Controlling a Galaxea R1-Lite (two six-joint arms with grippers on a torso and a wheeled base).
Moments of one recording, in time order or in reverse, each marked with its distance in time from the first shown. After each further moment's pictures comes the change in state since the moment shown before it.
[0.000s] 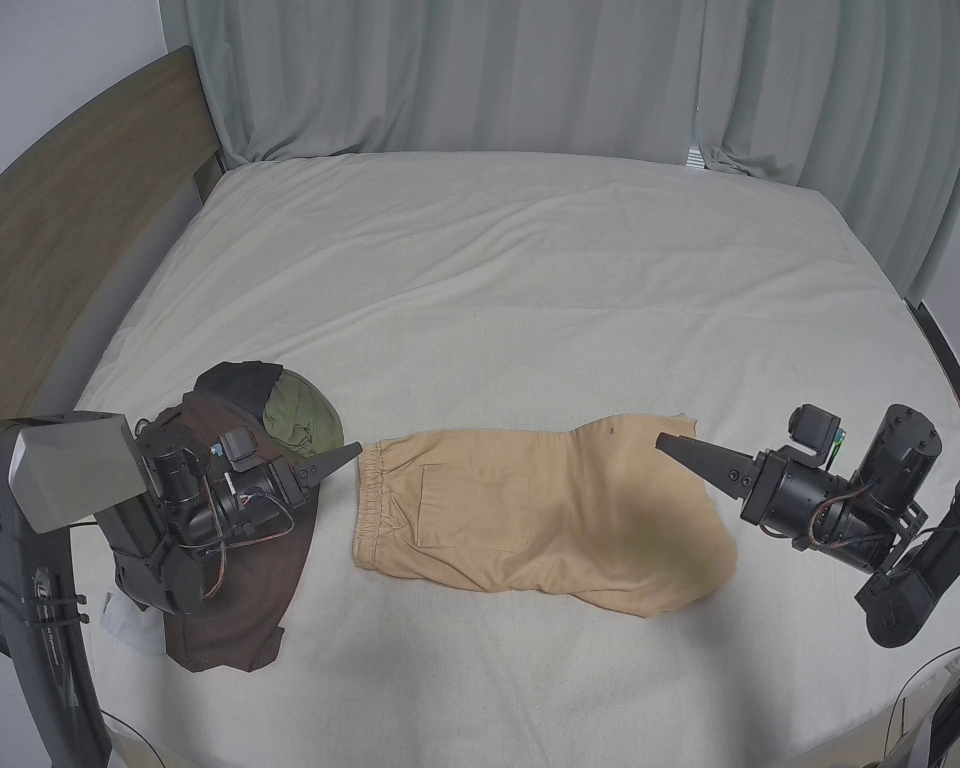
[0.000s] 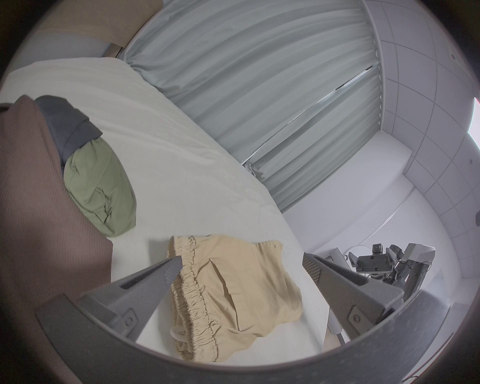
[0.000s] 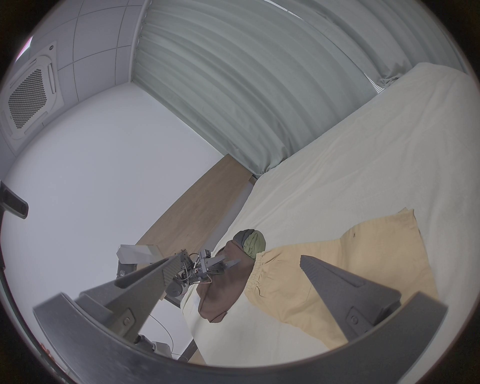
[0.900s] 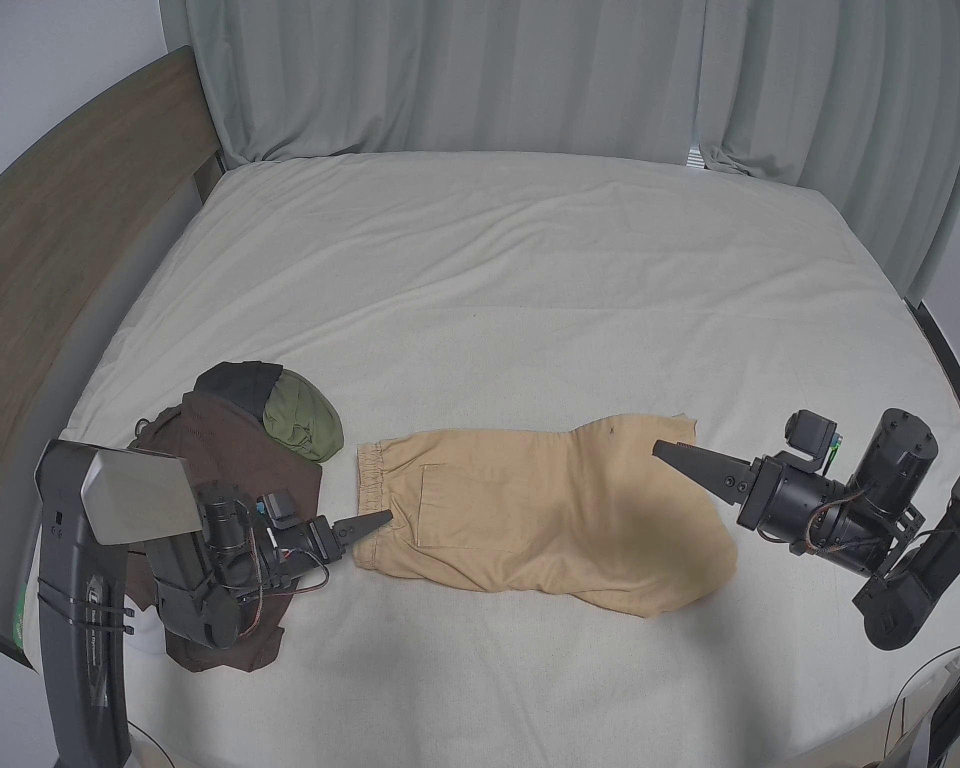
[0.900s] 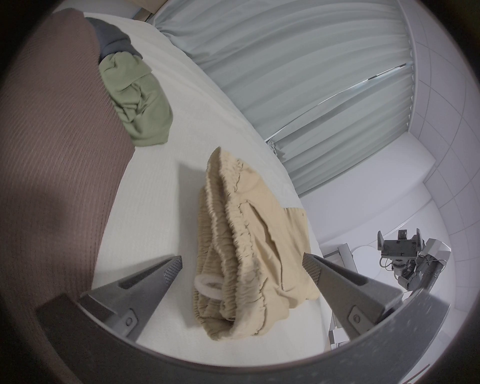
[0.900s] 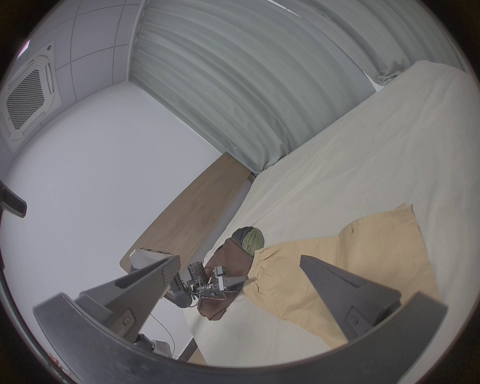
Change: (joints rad) left arm -0.060 0.201 0.002 0.009 0.069 0.004; right arm 0.003 0.011 0.008 -0.002 -0.004 -0.002
